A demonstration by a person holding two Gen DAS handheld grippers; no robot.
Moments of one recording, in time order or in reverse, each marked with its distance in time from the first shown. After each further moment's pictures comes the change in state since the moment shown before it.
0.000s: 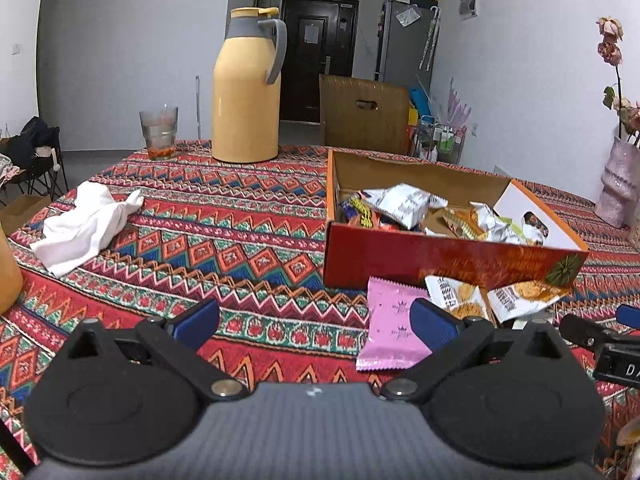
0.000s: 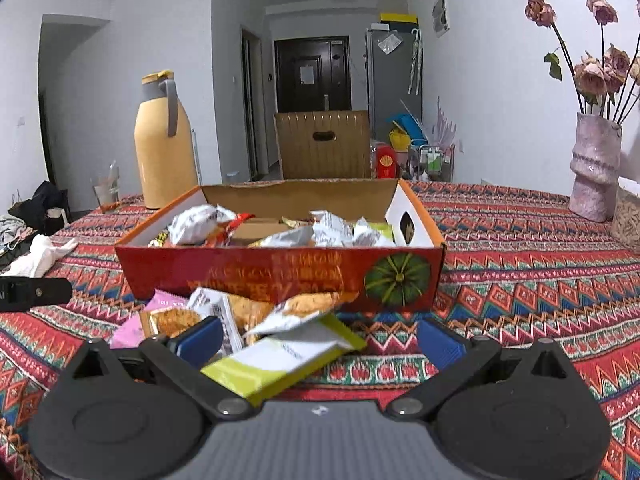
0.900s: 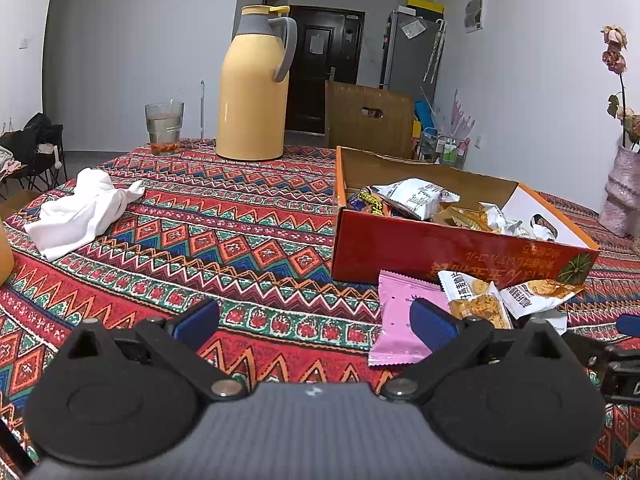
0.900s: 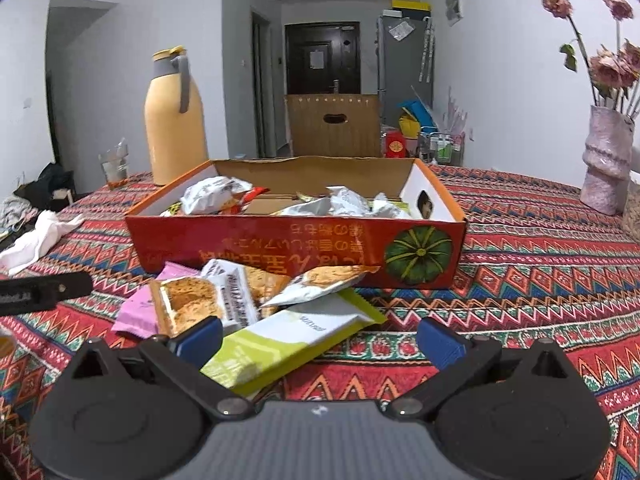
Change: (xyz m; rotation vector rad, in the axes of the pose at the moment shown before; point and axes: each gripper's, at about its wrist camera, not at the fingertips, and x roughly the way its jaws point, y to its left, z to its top) left arm 0.012 0.008 -0.017 -0.033 -0.040 0.001; right arm 0.007 0.018 -0.009 -0.057 0.054 0.027
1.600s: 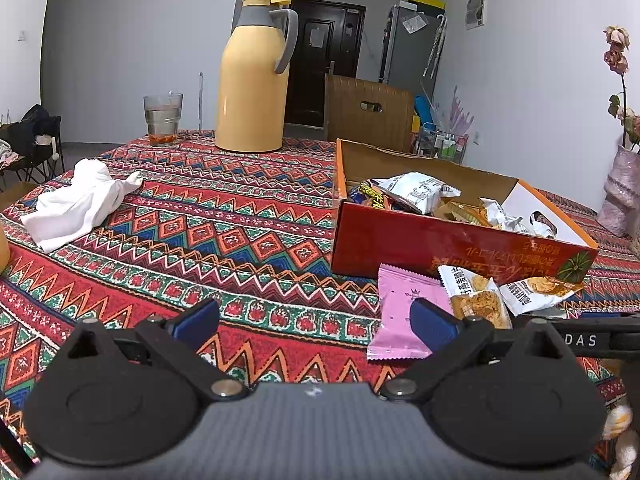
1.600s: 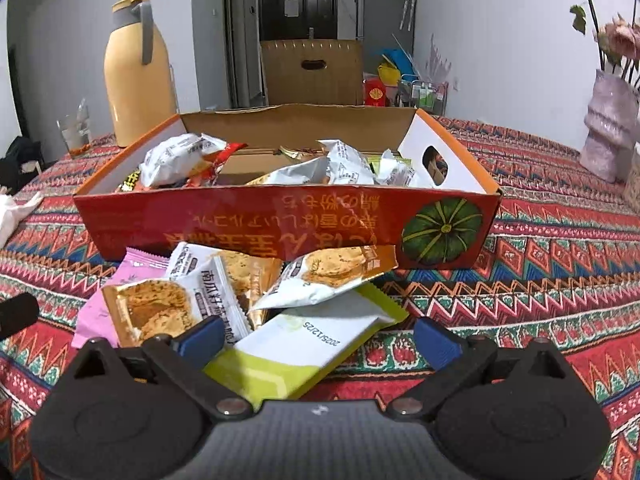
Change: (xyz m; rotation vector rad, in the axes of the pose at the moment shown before) left arm 0.003 0.001 0.000 -0.011 0.025 -0.010; right arm 0.056 0.007 0.019 0.060 0.160 -0.076
